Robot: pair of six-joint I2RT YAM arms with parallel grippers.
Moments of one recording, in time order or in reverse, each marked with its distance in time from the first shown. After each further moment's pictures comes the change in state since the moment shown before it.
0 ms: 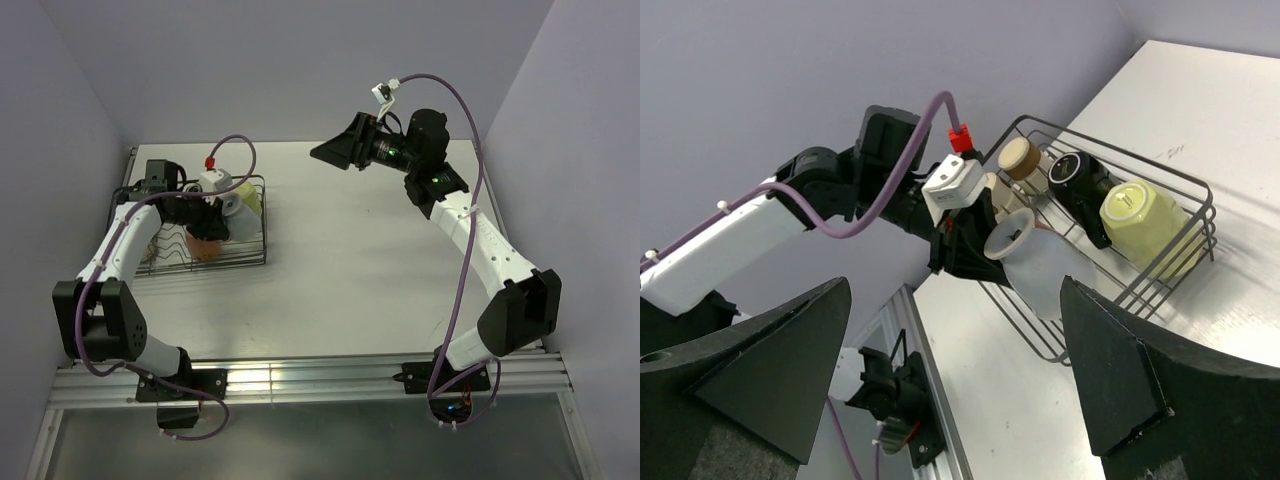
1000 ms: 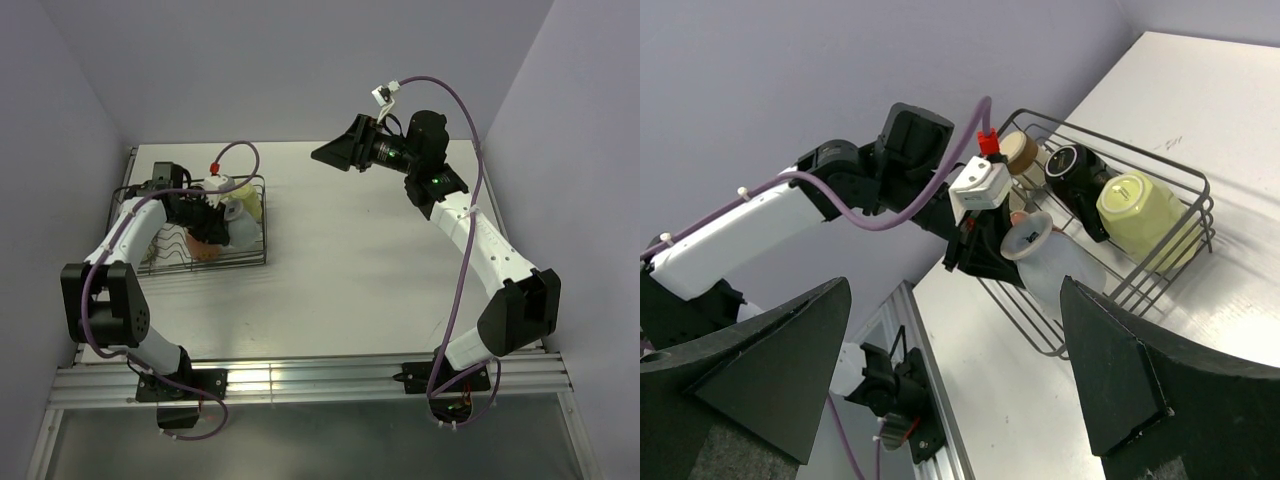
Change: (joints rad) left arm 0.000 0.084 0.000 -0.008 -0.026 0.023; right arm -0.007 0.000 -0.016 0.000 -0.007 0.001
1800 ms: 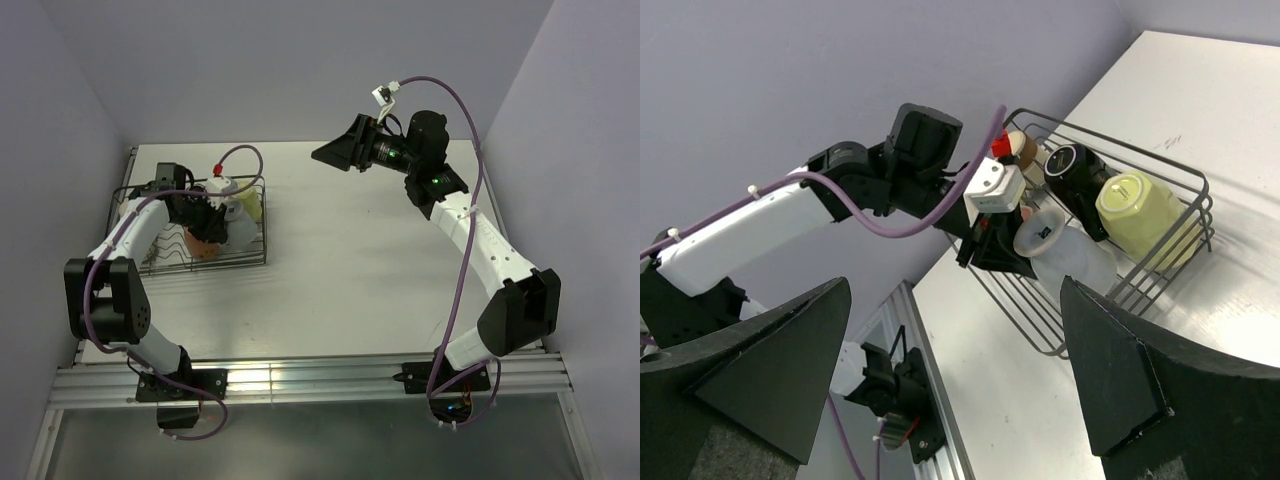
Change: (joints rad) left arm -0.006 0.030 -0.011 0.069 -0.066 0.044; right arm -0.001 0.000 -0.002 0.000 0.000 0.000
